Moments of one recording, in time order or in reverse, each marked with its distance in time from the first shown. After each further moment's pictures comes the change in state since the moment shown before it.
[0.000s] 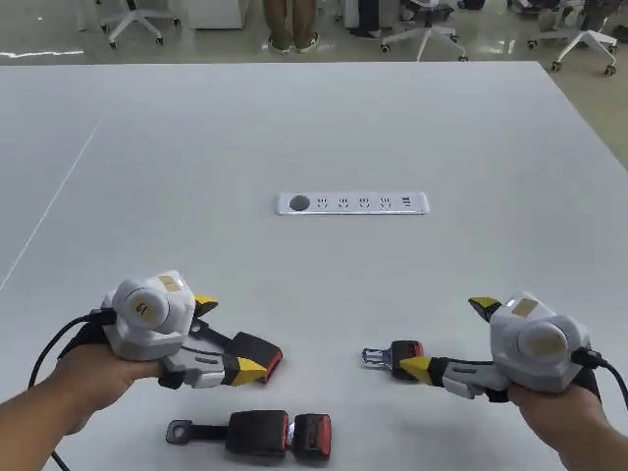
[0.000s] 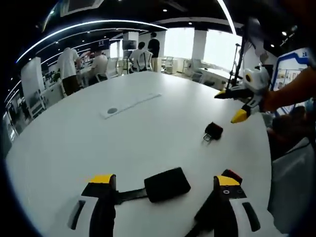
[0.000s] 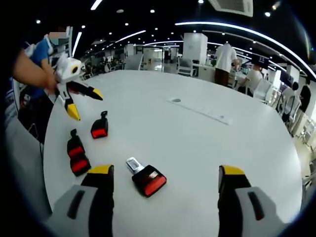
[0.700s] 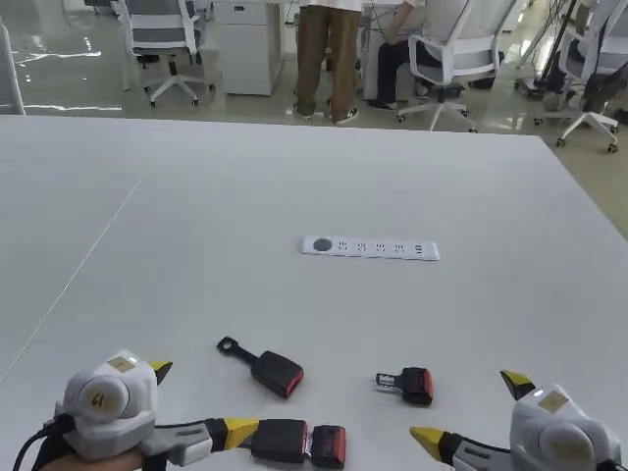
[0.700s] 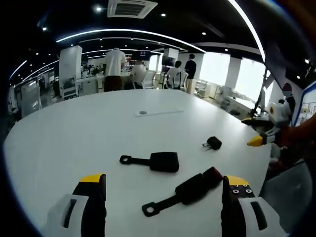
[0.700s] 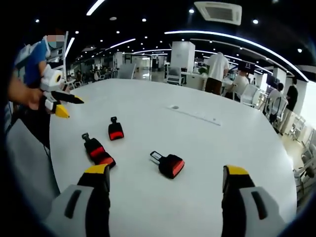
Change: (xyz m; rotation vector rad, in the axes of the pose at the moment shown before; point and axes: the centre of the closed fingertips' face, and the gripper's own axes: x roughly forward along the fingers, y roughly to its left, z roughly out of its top) left arm -0.100 -0.041 -0.035 -0.204 -0.162 0.203; right arm -0.069 0.055 -0.013 0.017 -0.069 -0.106
